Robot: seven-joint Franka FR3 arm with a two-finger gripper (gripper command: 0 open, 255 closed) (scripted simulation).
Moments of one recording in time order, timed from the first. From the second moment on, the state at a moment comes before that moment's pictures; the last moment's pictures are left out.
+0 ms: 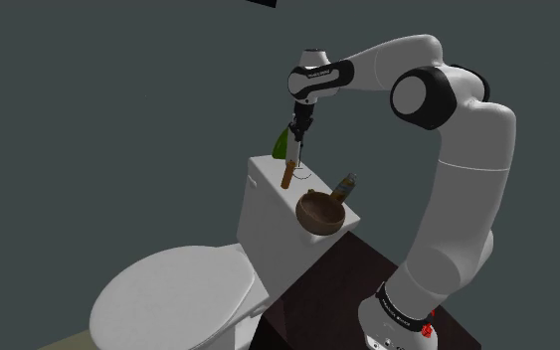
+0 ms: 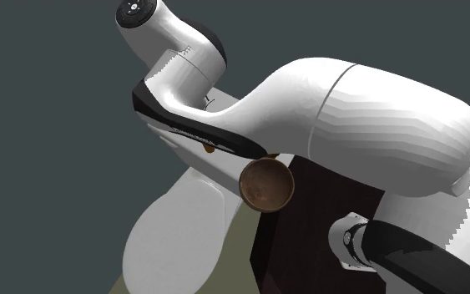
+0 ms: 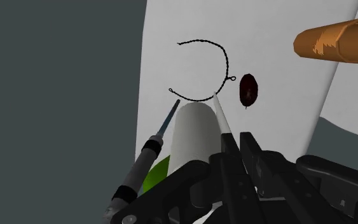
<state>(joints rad) -0.20 0.38 -0.19 -1.64 -0.08 2.04 -0.30</state>
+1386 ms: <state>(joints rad) -0.20 0.34 -0.19 -1.49 -0.08 1.84 -0.32</state>
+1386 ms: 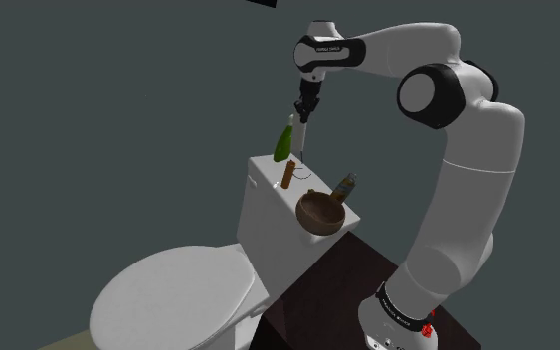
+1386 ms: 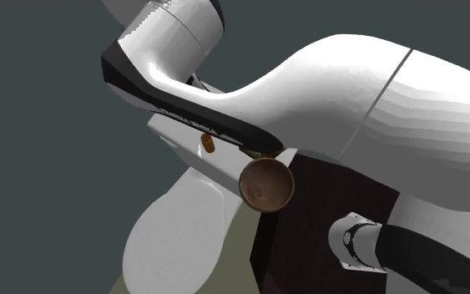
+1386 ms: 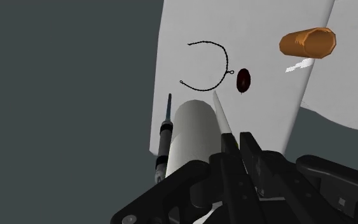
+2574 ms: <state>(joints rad) -0.19 0.30 -0.19 -1.32 -0.08 1.64 -0.33</state>
